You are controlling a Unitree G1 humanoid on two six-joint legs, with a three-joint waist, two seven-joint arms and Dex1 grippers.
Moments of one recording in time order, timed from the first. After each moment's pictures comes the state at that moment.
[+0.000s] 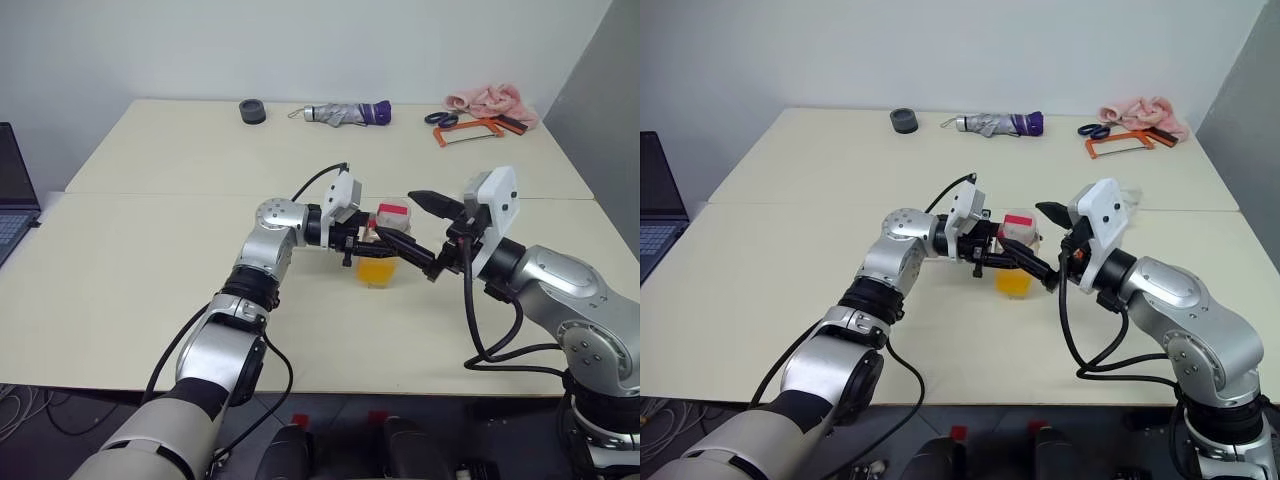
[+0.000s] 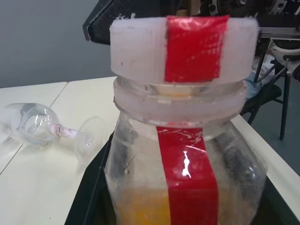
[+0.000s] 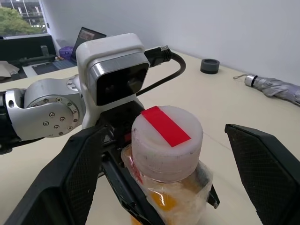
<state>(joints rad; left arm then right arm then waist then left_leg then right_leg) -1.00 0.17 -0.12 0.76 -0.24 -0.07 -1.46 -0.43 -0.55 -0.06 -0.65 0.71 0.84 0.41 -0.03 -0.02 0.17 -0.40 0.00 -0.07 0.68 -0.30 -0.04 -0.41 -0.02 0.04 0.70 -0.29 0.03</state>
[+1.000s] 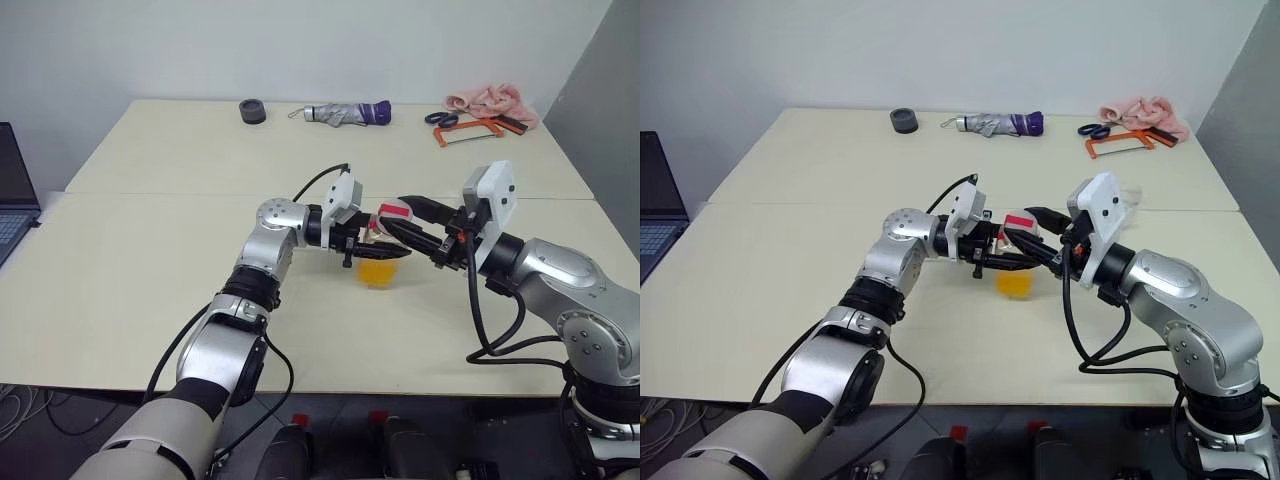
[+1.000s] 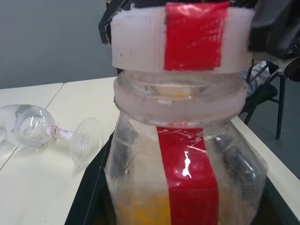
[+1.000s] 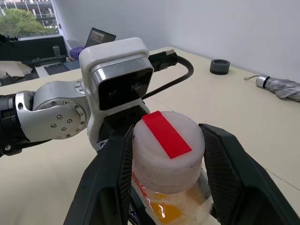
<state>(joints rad) -1.00 0.17 -0.12 0.76 -0.24 -0.07 -1.47 -0.46 -0.59 -0.02 -0.62 0.66 0.79 0.46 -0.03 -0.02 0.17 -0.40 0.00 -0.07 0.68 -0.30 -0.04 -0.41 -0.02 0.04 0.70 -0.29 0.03</state>
